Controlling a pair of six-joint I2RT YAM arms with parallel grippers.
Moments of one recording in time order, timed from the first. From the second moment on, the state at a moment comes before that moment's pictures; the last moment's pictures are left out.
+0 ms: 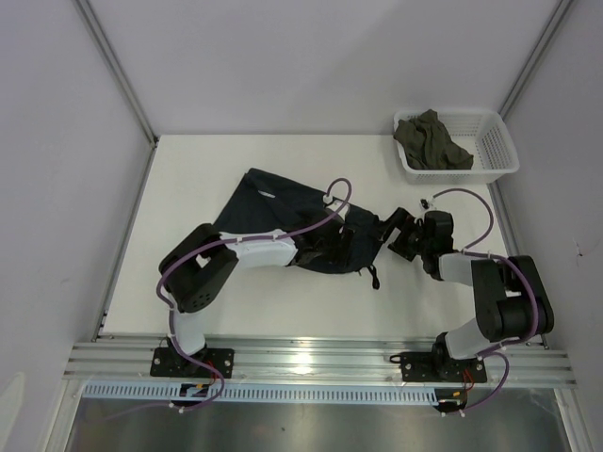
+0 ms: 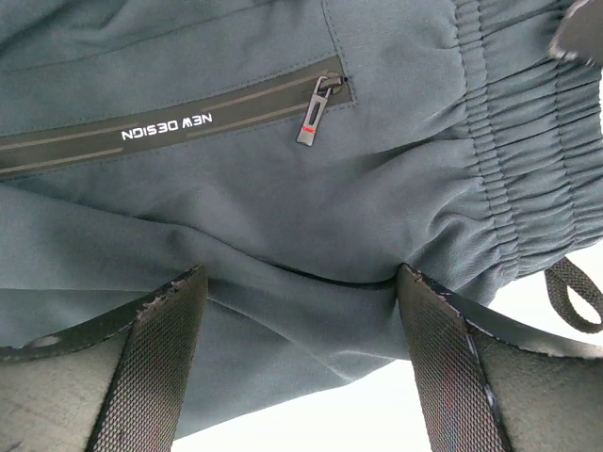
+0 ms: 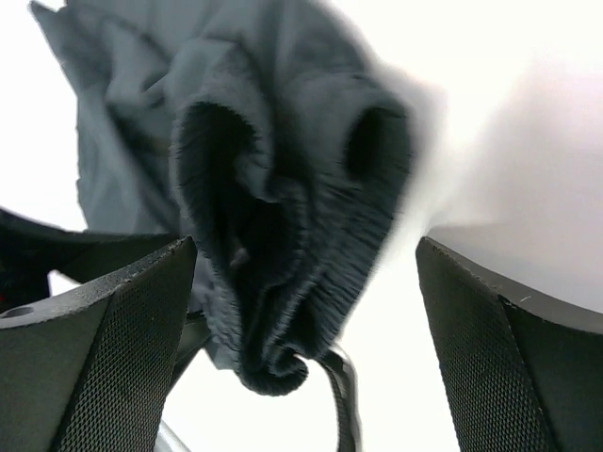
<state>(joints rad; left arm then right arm) -0.89 1.89 1.15 -0.10 -0.16 -0.42 0.11 1.54 0.50 0.46 -0.43 0.73</state>
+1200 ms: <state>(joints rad) -0.84 2.01 1.38 -0.22 -0.19 -0.40 0.11 1.72 0.60 0.62 -0.53 0.68</state>
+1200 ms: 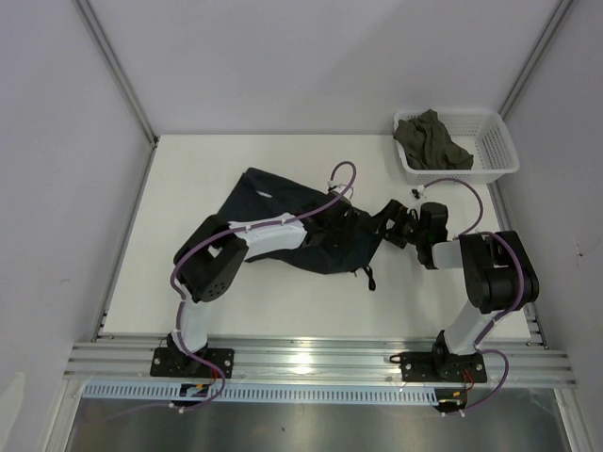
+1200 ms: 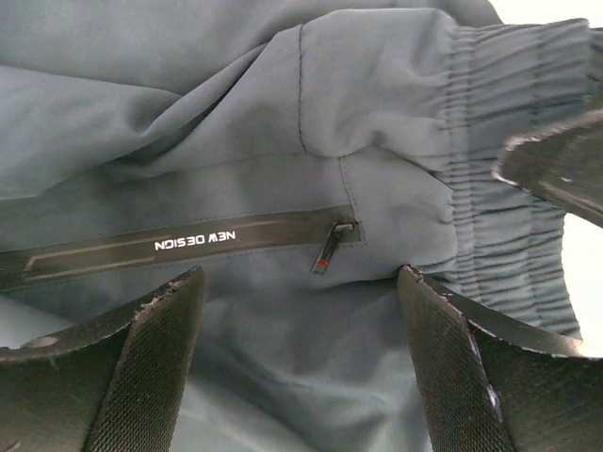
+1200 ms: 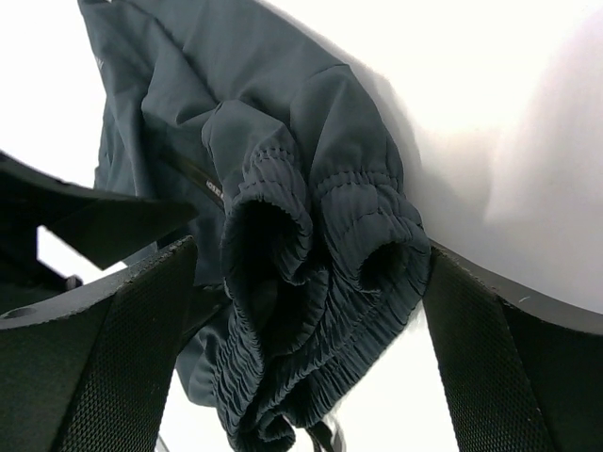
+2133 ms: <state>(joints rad) -0.83 2.01 1.25 -0.02 -0.21 -0.42 0.25 1.63 0.48 0.59 -0.40 0.81</state>
